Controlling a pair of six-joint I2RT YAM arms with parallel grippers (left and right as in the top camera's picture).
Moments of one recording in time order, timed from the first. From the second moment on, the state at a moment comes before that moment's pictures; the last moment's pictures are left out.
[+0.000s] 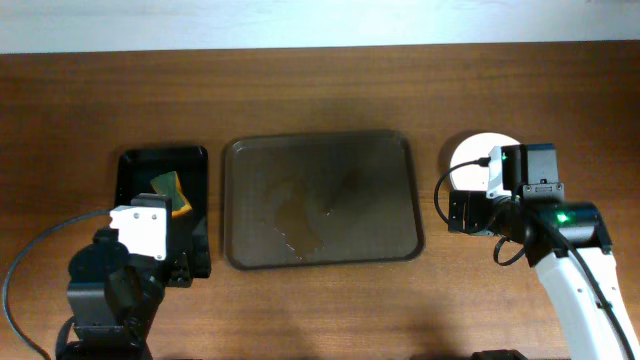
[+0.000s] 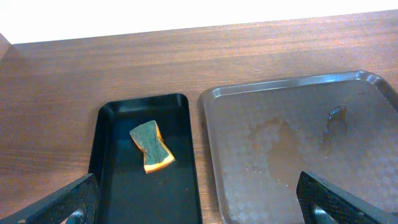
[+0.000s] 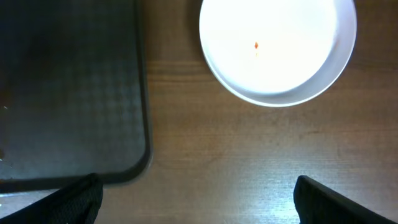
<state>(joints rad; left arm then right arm) 0.00 0.62 0.91 -0.83 0.02 0.07 0.03 1.17 1.07 -1.01 0.03 0.09</state>
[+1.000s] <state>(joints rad) 0.00 0.62 0.91 -0.83 0.02 0.07 -0.08 0.01 0.08 0.14 -0.07 0.05</state>
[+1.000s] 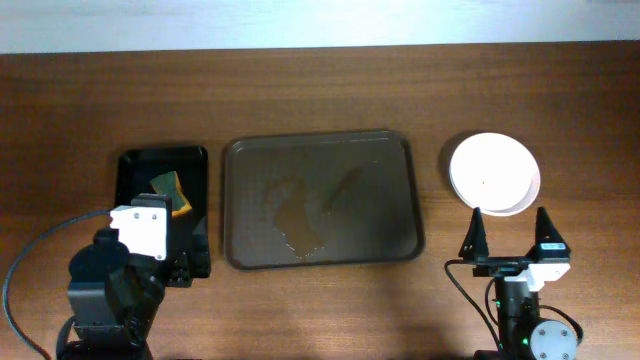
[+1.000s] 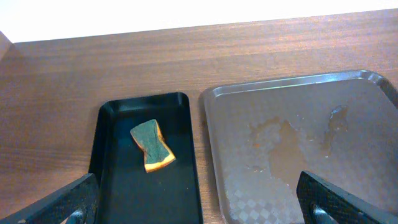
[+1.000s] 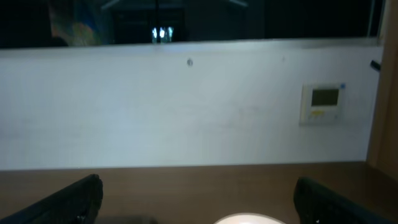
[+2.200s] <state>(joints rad) 0.00 0.62 0.91 -0.83 0.02 0.07 -0.08 0.01 0.01 -0.06 -0.10 0.04</state>
